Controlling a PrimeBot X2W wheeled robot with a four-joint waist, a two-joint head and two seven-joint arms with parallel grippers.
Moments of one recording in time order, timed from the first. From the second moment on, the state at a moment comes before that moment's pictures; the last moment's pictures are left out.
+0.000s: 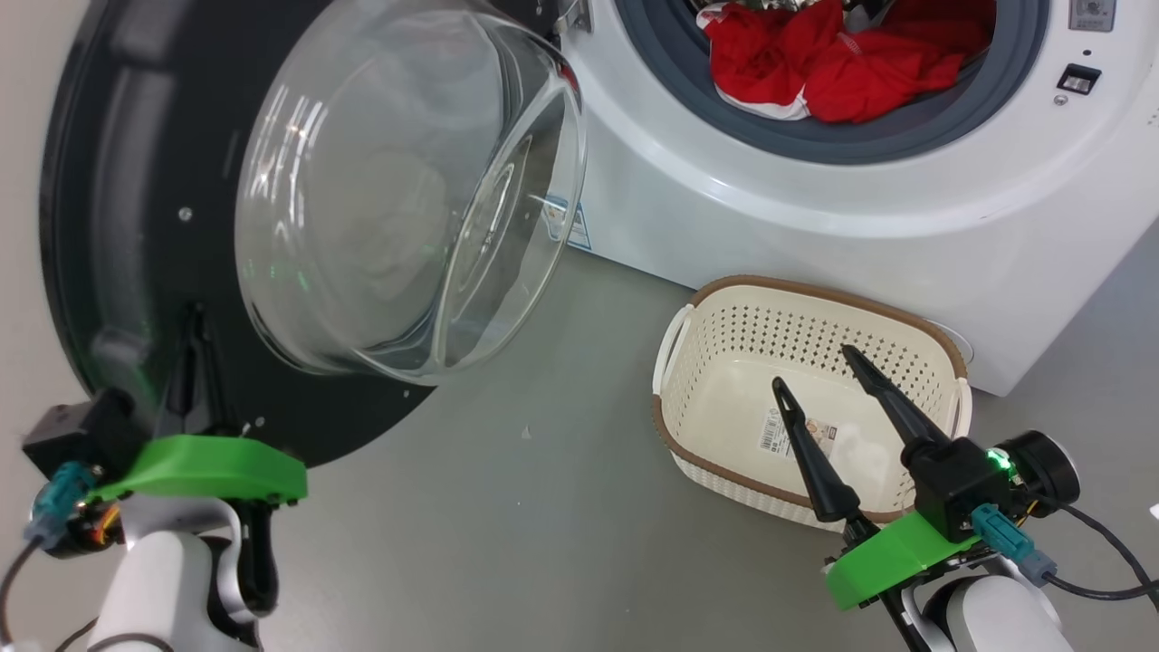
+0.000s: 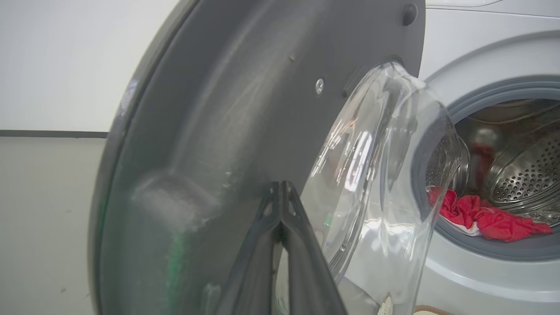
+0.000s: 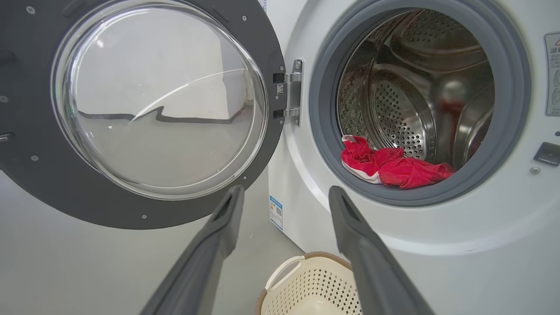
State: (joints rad) left arm -0.42 0.11 -0.01 0.39 -0.43 0.13 -0.25; right arm -0.13 -0.06 0.13 0.11 0.05 0.12 -0.15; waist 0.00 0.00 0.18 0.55
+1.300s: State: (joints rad) left arm -0.63 0.03 0.38 0.66 -0.27 0.00 -0.25; right arm -0.13 -0.06 0.11 0.00 -0.02 0.12 -0.07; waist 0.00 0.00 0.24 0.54
